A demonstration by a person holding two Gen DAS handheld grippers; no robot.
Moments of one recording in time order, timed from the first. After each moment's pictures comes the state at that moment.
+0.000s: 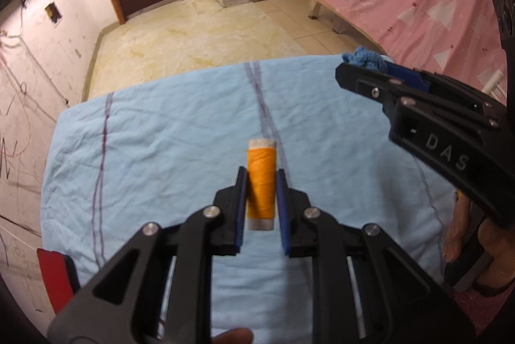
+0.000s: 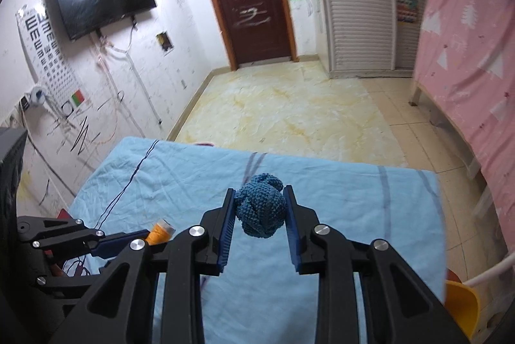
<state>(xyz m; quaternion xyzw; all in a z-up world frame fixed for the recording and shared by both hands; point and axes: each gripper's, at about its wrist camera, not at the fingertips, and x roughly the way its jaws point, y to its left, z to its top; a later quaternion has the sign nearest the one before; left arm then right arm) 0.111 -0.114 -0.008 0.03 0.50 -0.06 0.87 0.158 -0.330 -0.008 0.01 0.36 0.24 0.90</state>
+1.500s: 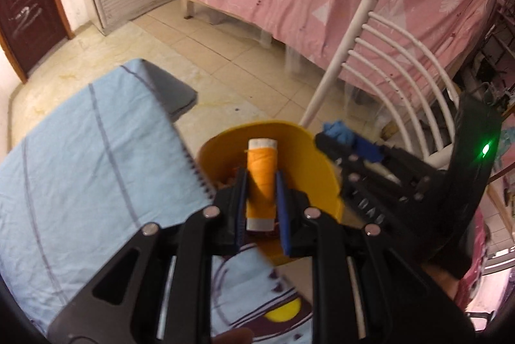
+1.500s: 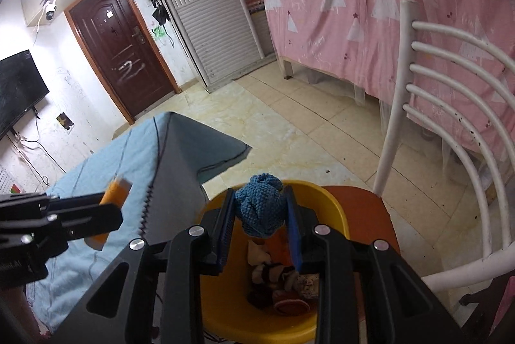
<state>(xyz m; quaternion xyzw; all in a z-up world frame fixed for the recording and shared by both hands) 0.087 -0.387 -0.020 0.08 0.49 -0.28 0.82 0.039 -0.631 -0.092 0.15 0.35 0.00 0.92</state>
